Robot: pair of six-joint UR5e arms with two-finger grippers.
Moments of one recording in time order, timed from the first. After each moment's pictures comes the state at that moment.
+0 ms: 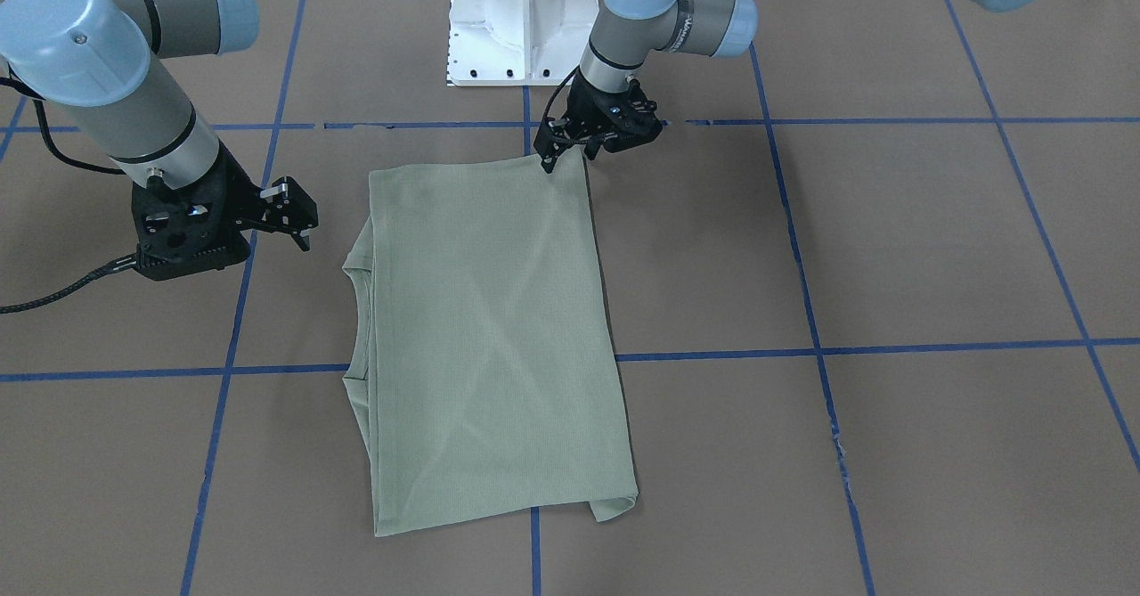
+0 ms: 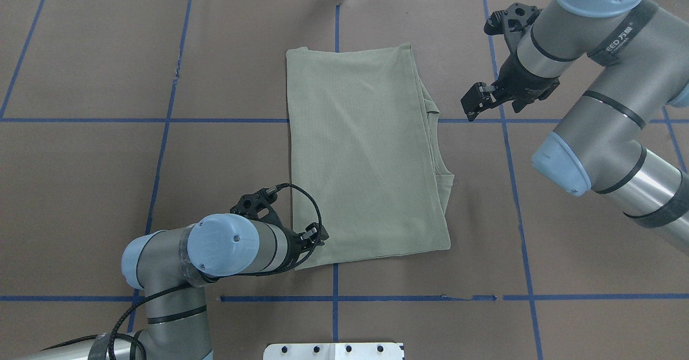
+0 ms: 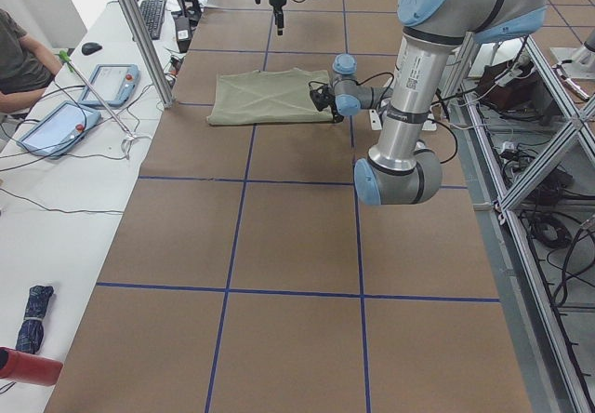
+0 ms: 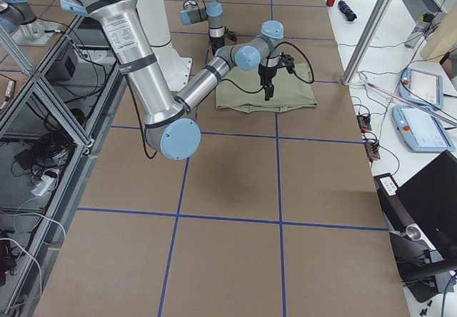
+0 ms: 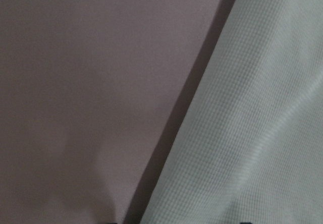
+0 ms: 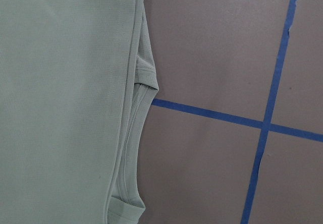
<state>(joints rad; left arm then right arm) -0.27 -2.06 -1.74 -1.97 -1.69 -1.93 0.89 -1.12 1.85 -1.69 2.14 0.68</state>
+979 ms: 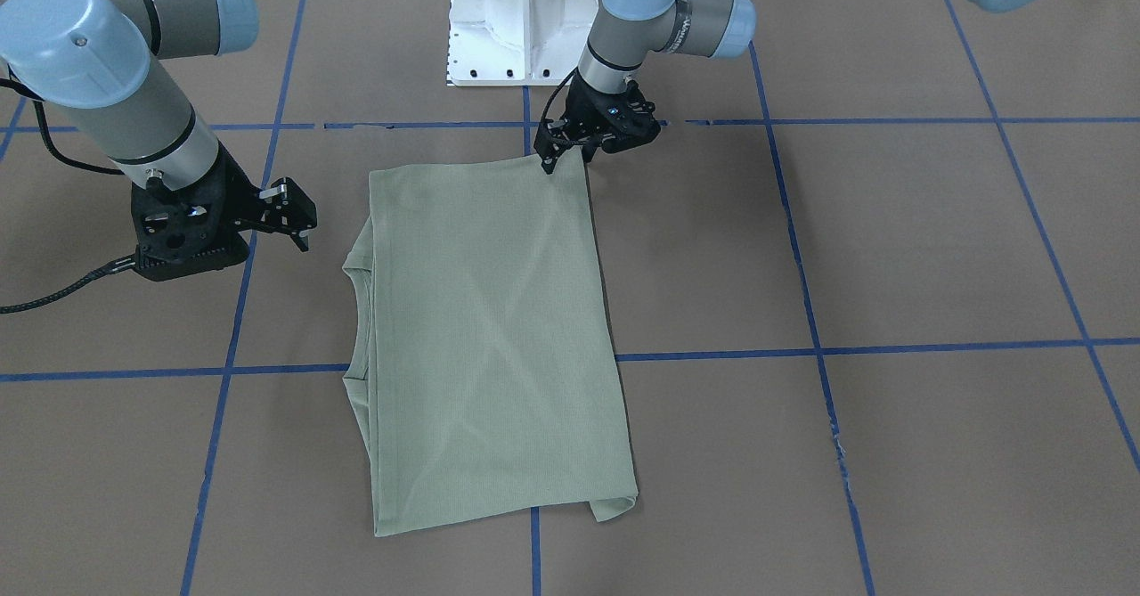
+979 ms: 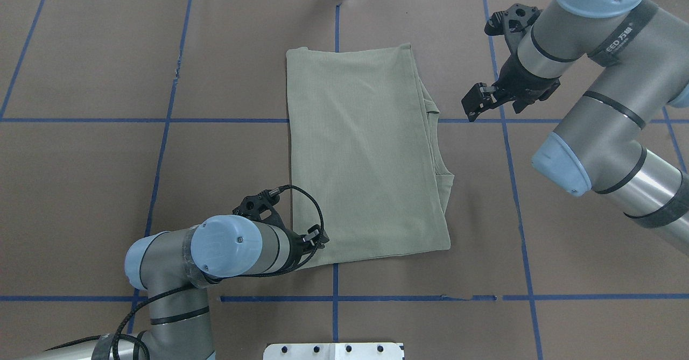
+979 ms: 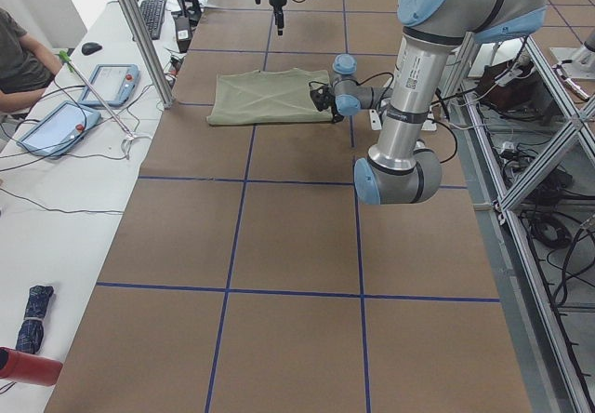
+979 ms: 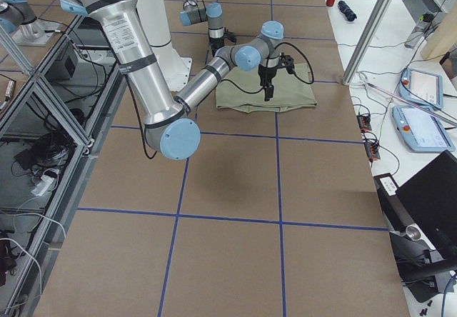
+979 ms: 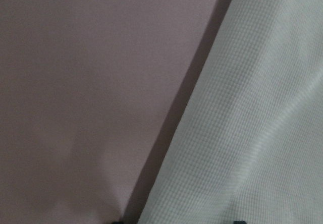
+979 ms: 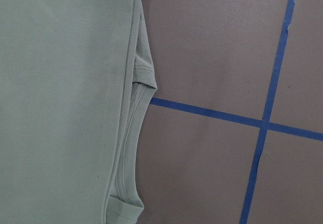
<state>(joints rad) -0.27 -2.07 -1.73 -1.97 -1.69 -1.92 0.89 -1.12 1.85 -1.70 2.14 0.68</state>
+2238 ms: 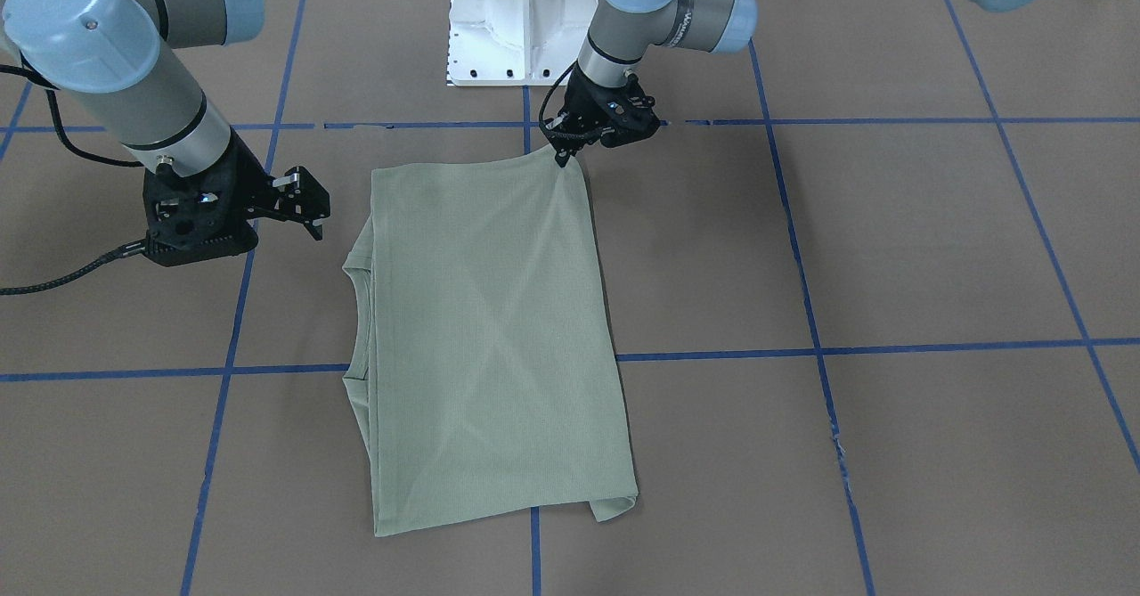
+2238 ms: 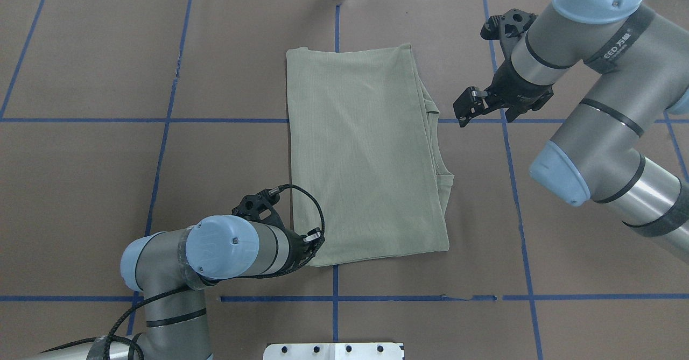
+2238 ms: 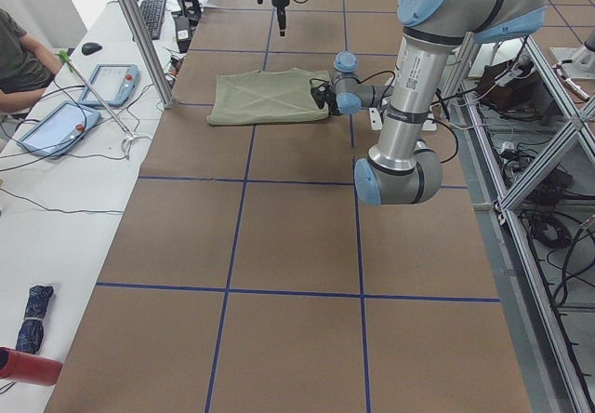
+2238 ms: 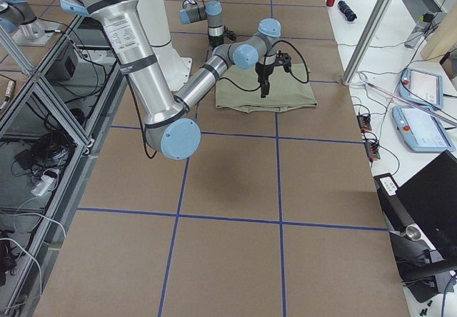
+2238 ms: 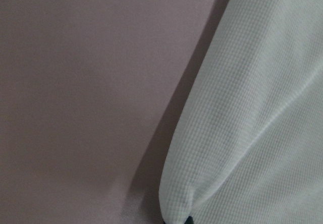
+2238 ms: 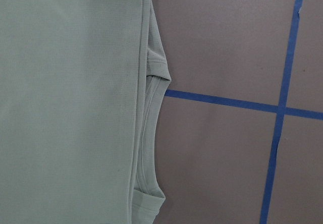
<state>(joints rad) -0.27 -2.07 -1.76 -1.97 -1.69 -1.92 0.85 -1.12 1.89 -1.69 2.16 0.82</state>
